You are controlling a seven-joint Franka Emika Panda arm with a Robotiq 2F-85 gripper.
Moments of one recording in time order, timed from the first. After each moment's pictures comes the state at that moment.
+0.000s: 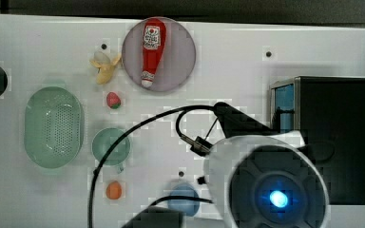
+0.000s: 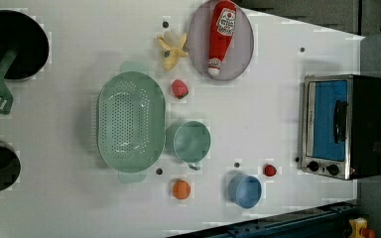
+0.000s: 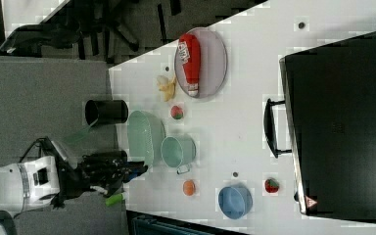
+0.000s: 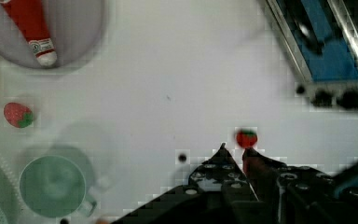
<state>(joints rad) 0.00 -0.36 -0.09 -2.08 -0.09 0.13 -0.37</state>
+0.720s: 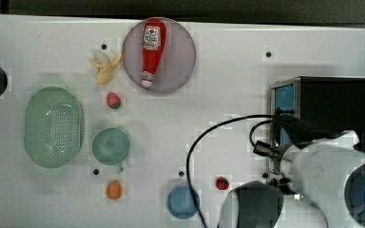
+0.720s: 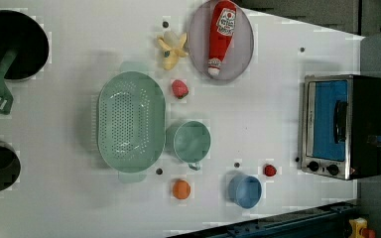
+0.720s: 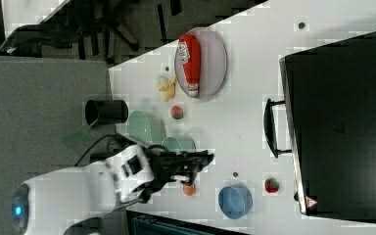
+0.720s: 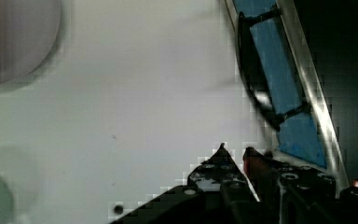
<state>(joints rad) -0.05 -0.29 -0.33 -2.26 -0.13 0.46 -0.75</state>
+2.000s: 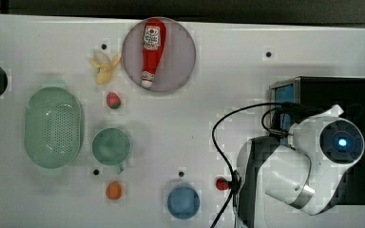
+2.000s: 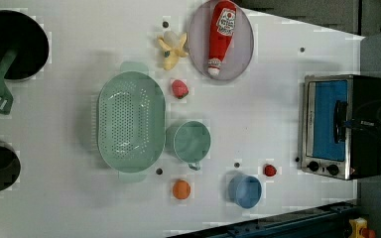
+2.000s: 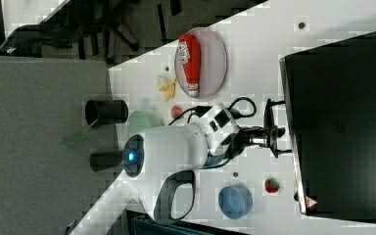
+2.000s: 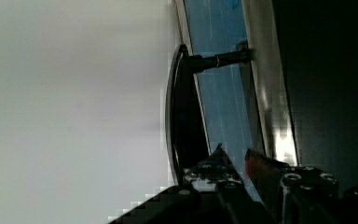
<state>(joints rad) -0.05 0.13 -0.45 -2.25 -0.12 0.86 -1.00</state>
